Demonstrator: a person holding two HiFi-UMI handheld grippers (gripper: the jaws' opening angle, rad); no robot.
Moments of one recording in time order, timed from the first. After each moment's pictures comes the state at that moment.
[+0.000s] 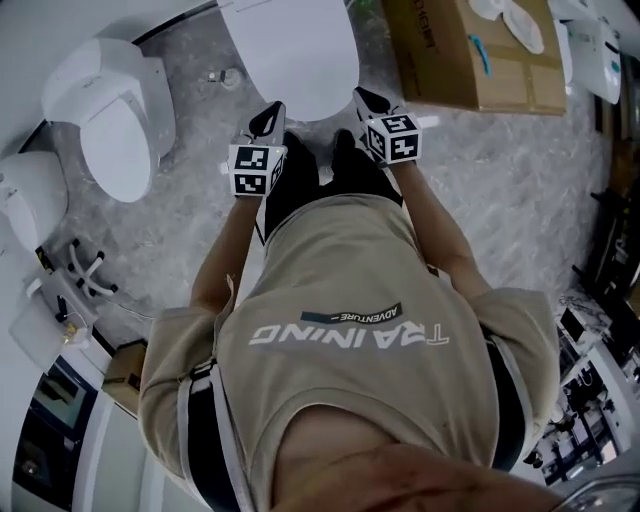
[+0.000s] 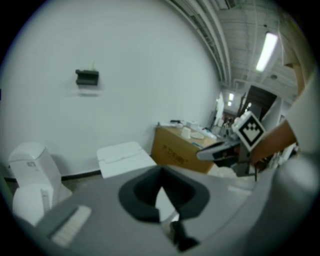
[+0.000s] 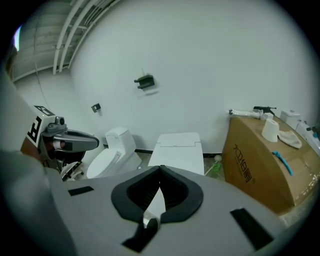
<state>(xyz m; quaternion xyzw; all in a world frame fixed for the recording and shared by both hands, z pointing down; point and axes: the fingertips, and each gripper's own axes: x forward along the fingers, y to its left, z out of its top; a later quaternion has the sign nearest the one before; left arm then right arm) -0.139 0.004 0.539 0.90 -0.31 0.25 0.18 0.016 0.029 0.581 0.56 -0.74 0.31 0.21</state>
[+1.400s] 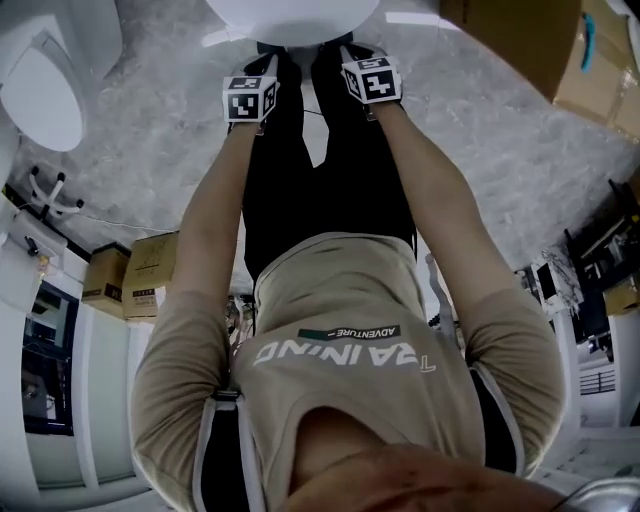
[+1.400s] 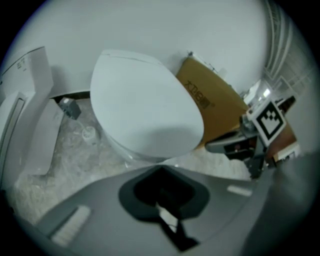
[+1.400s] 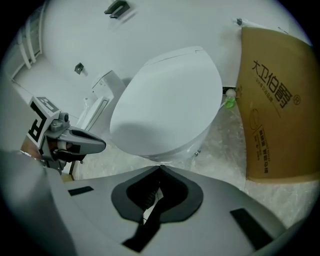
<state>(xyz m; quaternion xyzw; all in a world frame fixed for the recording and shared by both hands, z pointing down) -0.125 0.096 0.917 0.75 -0.30 0.42 0.41 0.019 0.119 0.935 0.42 -0.67 0.49 0.35</state>
